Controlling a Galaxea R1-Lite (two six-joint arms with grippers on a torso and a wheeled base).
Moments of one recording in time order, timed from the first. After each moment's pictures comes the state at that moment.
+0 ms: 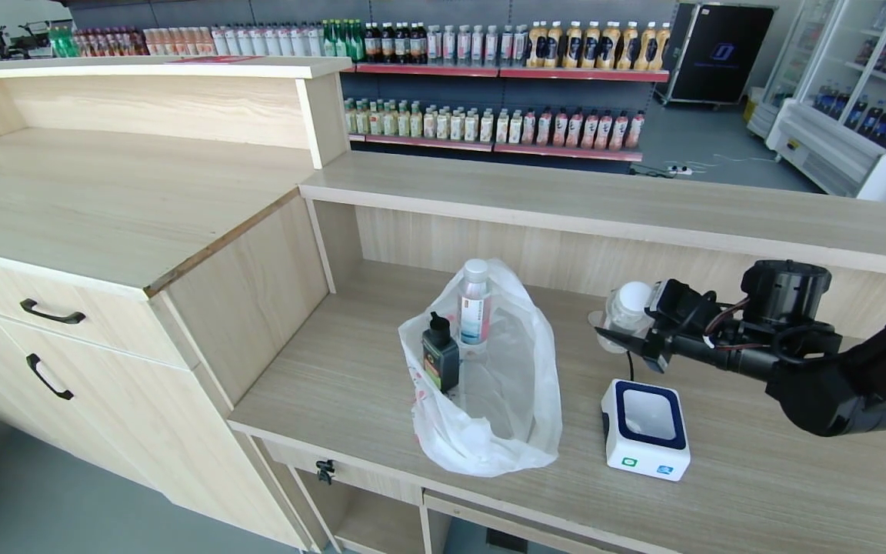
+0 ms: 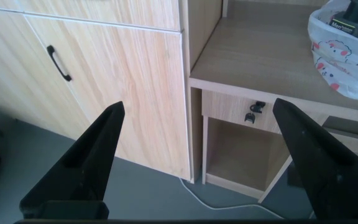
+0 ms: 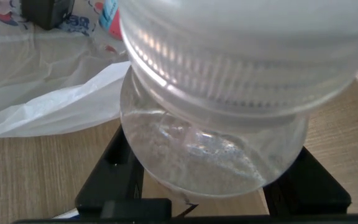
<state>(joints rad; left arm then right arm) 0.00 0.00 0.00 0.04 0.08 0.07 0.08 2.04 -0.80 -1.06 0.63 -0.90</state>
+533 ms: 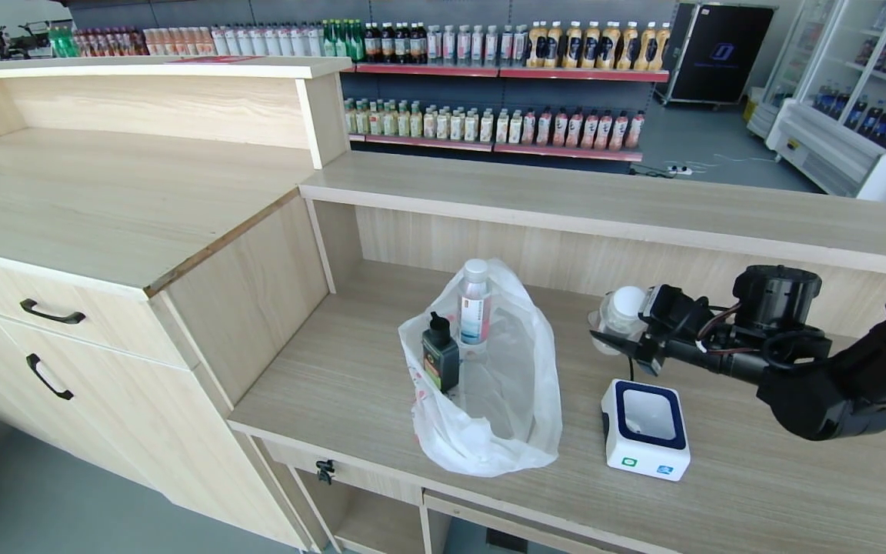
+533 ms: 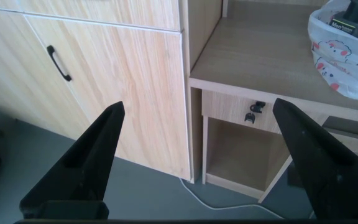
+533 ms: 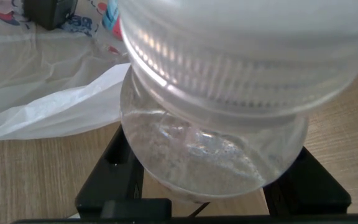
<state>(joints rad) 0.00 0.00 0.00 0.04 0.08 0.07 0.09 2.07 -0.80 -1.09 0.63 -0.90</state>
